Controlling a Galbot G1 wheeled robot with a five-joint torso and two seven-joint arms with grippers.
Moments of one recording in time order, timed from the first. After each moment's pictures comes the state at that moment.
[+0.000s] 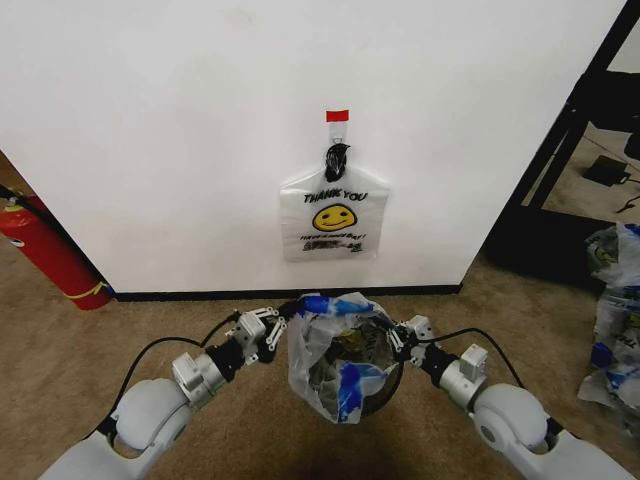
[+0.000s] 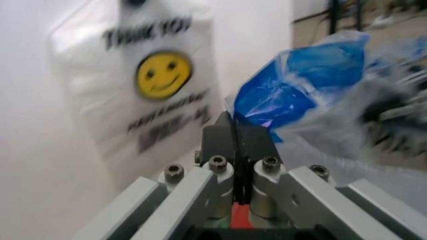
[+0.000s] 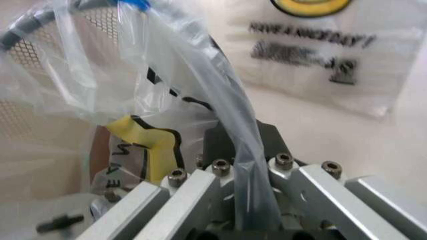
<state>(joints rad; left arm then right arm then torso) 1.30 -0.84 -0.27 -2.02 -0.41 -0.08 0.20 -1.29 0.83 0.24 1.89 0.58 0.04 -0.31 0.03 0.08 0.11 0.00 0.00</state>
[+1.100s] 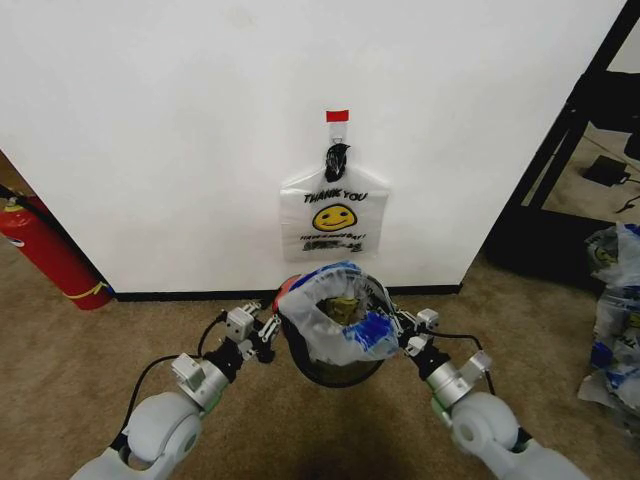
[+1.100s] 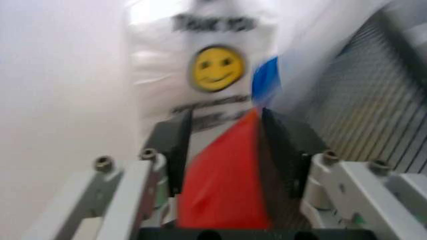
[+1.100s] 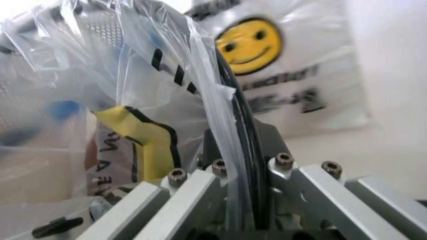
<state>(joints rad) 1.34 -0.98 -0.30 -1.97 -0.46 -0.14 0.12 -1.26 0.96 0.11 1.84 0.84 0.29 -0.08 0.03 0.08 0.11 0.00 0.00</state>
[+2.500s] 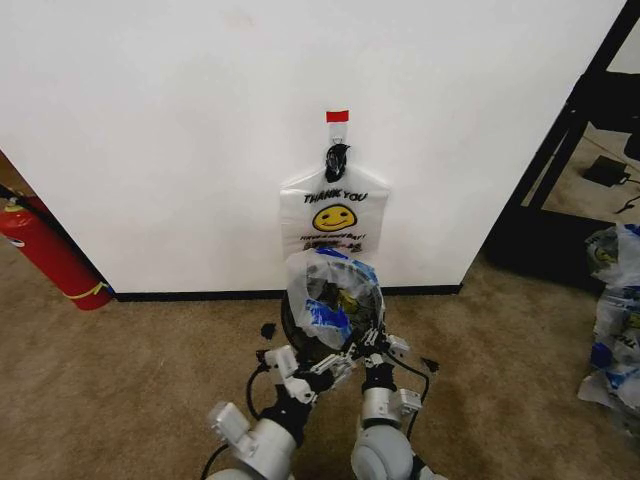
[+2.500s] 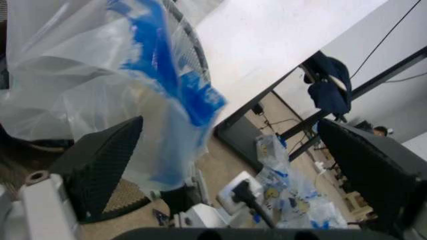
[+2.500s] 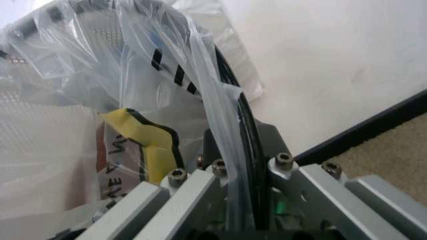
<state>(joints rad) 1.54 -1.23 -0.04 -2.30 -0.84 0.08 -0.19 -1.23 1.30 -0.12 1.72 0.50 0.50 0.60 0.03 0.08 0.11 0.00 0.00</state>
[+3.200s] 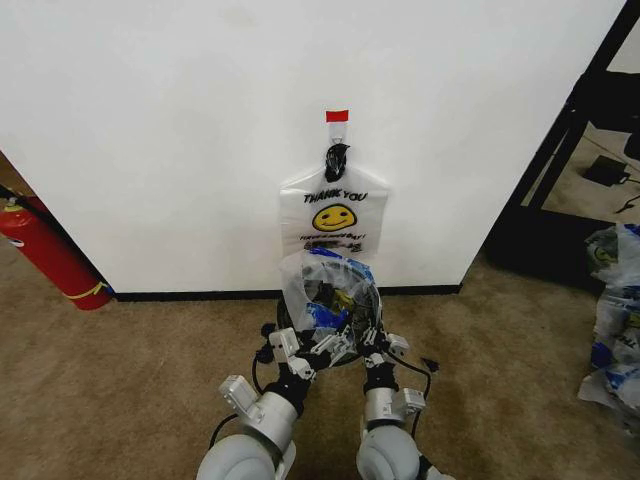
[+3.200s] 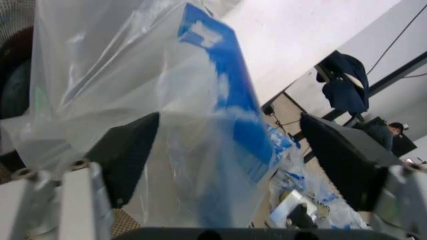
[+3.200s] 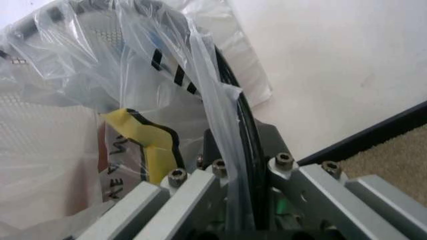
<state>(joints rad) 1.46 -1.23 -0.05 -2.21 -0.85 0.08 -0.19 -1.23 1.26 -0.12 1.76 0.52 0.49 0.58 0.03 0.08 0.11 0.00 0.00</state>
